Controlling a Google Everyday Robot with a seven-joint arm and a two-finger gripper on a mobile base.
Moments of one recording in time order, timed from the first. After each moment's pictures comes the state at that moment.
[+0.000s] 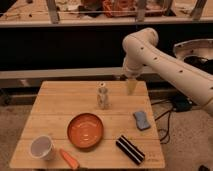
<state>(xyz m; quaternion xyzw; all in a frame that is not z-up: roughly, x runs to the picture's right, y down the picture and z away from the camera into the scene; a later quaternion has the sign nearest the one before) 0.142 -0.018 0.726 -0.25 -0.04 -0.01 0.97</state>
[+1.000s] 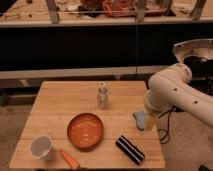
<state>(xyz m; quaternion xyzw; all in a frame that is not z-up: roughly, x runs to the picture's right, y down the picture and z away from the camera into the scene) 0.168 0.126 0.647 -0.28 0.00 0.07 0.96</state>
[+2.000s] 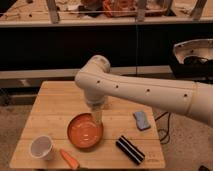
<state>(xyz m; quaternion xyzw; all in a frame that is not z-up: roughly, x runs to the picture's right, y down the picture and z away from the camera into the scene) -0.063 0.082 0.686 -0.29 -0.07 -0.12 0.95</state>
